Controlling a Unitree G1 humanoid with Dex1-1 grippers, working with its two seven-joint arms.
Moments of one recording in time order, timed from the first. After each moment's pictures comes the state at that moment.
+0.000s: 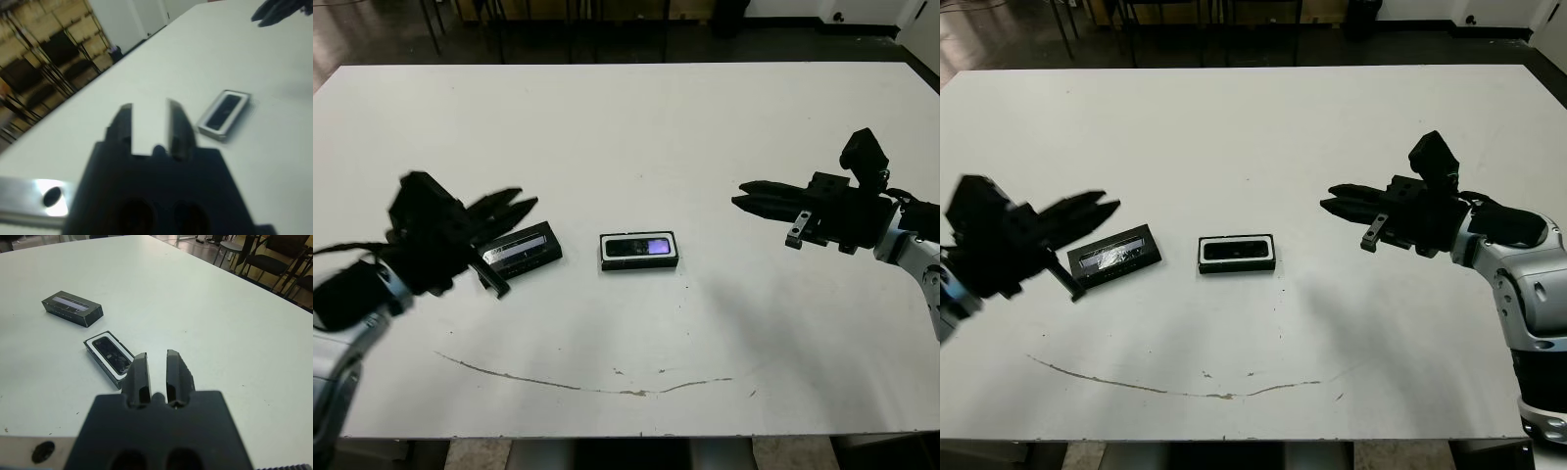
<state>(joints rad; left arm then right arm) -0.12 0.76 0.17 -0.53 -0.29 0.44 -0.62 -0.38 -0.73 -0.02 -0.13 0.40 0.57 0.89</state>
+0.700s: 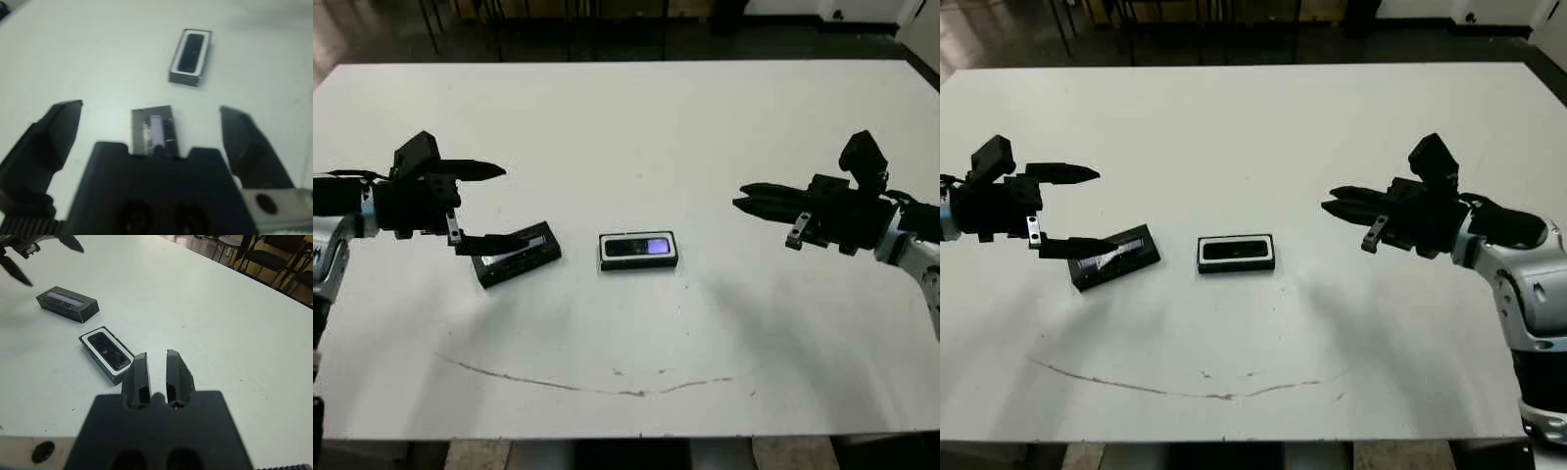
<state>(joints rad) -0.55 0.78 -0.08 0.42 -0.29 0.15 -1.33 -0.38 -0.73 -0.01 -0.12 0.38 0.56 0.89</state>
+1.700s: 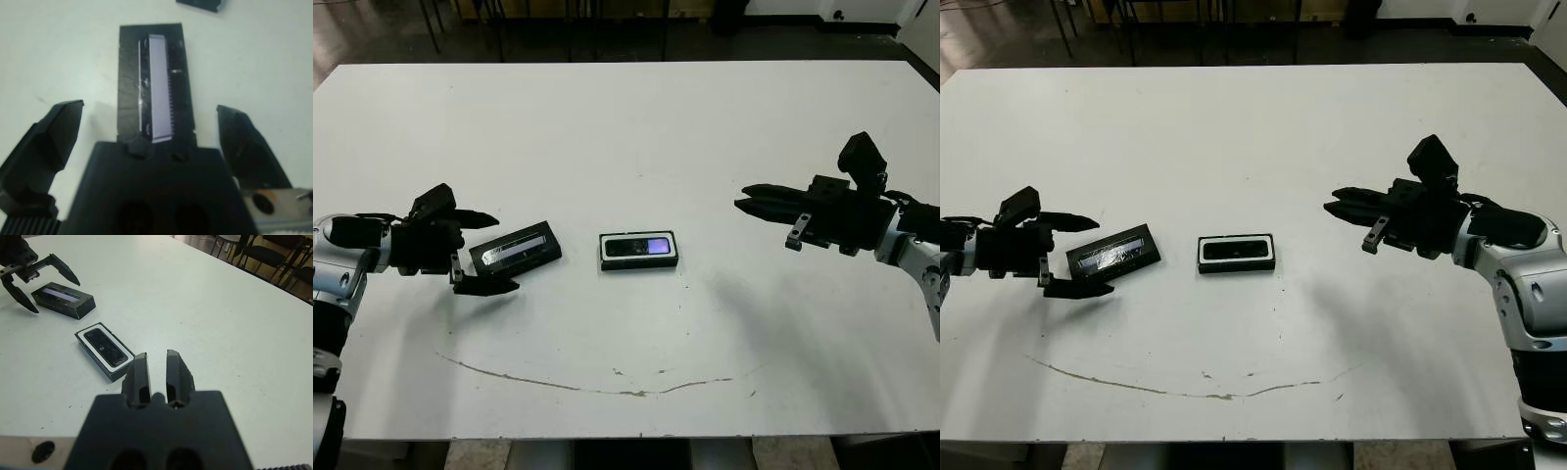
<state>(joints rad) -0.50 0.76 -0.12 0.60 -0.12 0.02 -1.31 -0.38 -0.73 -0.01 -0.11 0.37 0.56 0.90</state>
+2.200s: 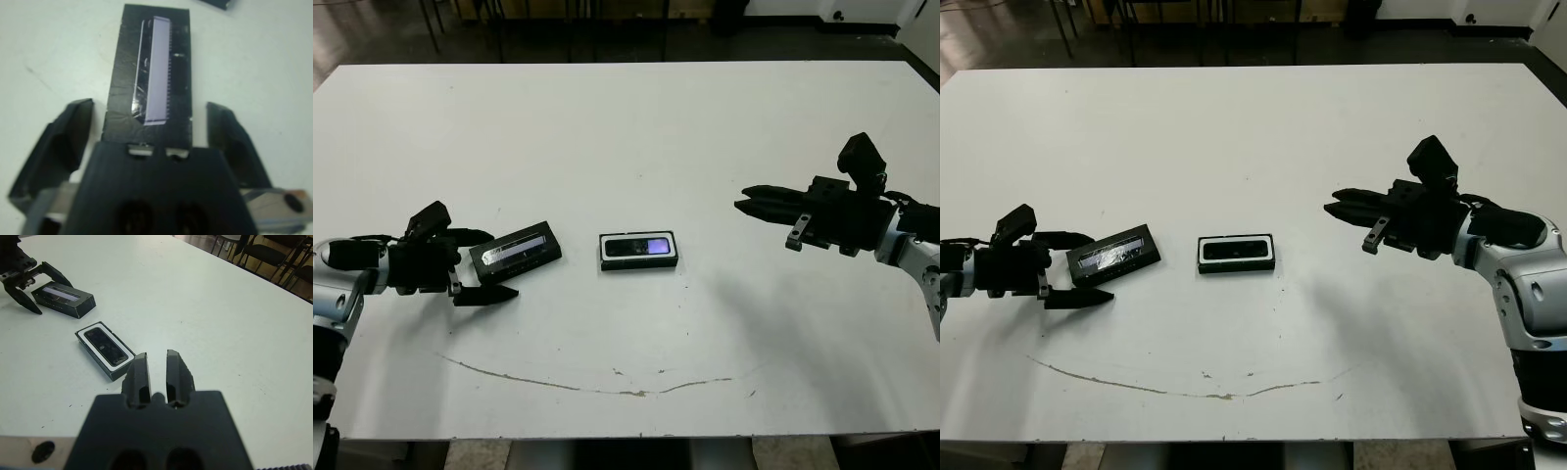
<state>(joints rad) -0.39 0.75 -0.08 0.54 -0.19 0.12 -1.24 -0.38 -0.73 -0.01 -0.11 0.36 0.57 0.90</state>
